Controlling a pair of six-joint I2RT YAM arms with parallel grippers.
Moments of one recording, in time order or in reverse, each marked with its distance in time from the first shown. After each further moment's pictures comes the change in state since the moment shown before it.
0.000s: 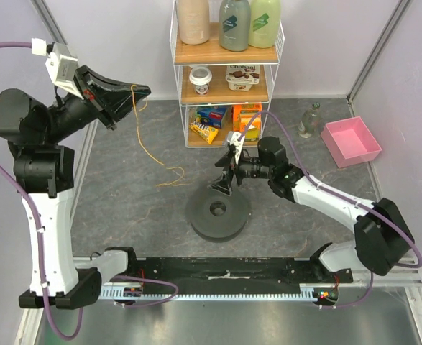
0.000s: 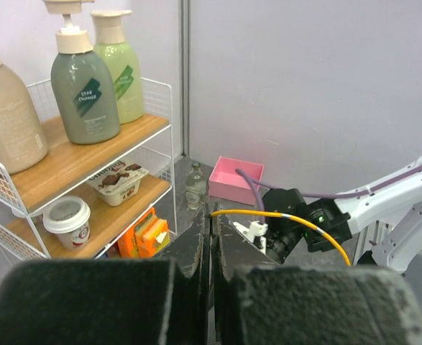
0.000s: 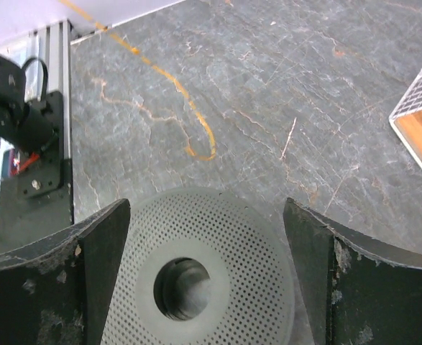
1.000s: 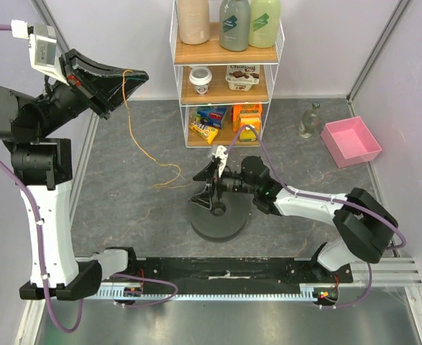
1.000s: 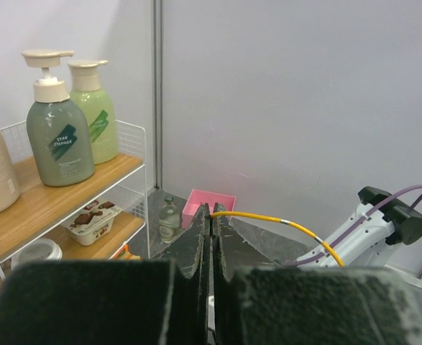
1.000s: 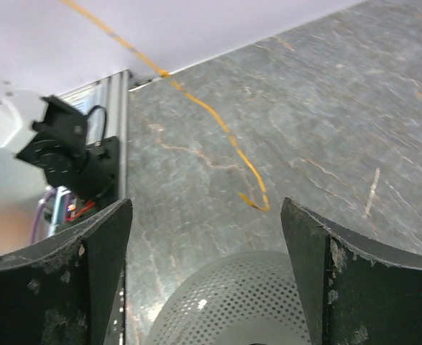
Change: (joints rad) left arm 0.000 0.068 0.105 0.195 0.023 -0.250; right arm 0.204 0.117 -0.091 0.440 0.101 0.275
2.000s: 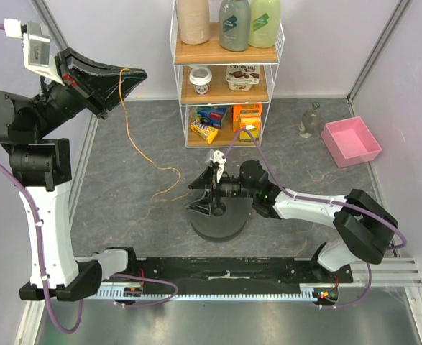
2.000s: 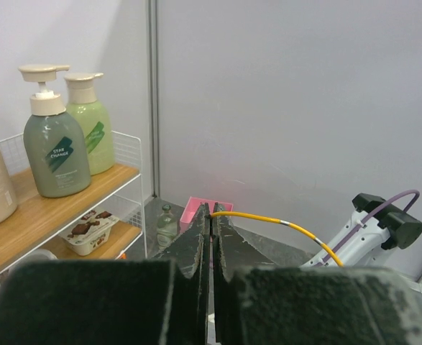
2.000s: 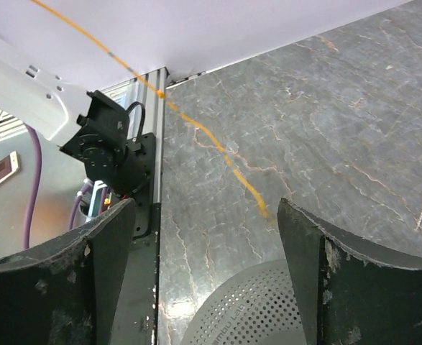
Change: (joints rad) left arm 0.000 0.000 0.012 0.039 -0.002 -0.037; right arm 0.037 0.014 -0.014 0.042 -0.012 0.059
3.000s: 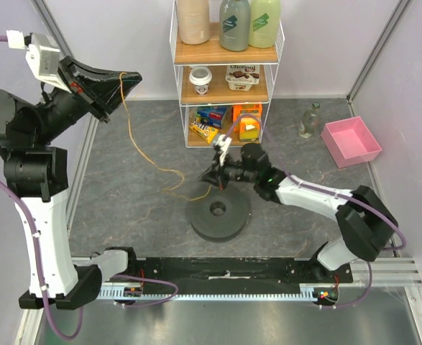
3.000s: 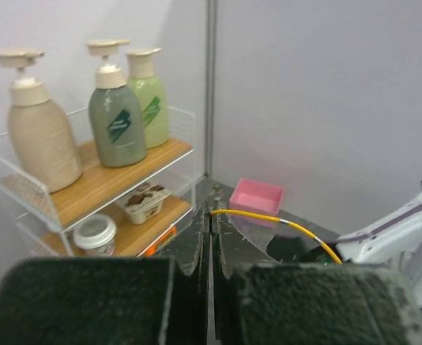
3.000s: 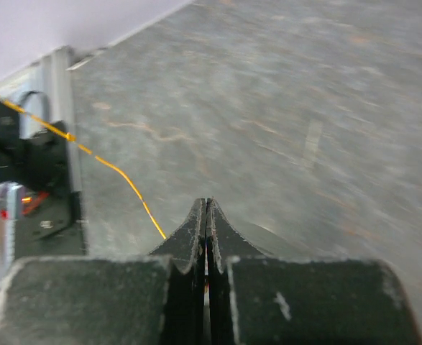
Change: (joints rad) left arm 0.003 -0.033 0.013 -0.198 -0.091 0.209; right arm -0.092 0.038 0.124 -0.272 0.077 -0.095
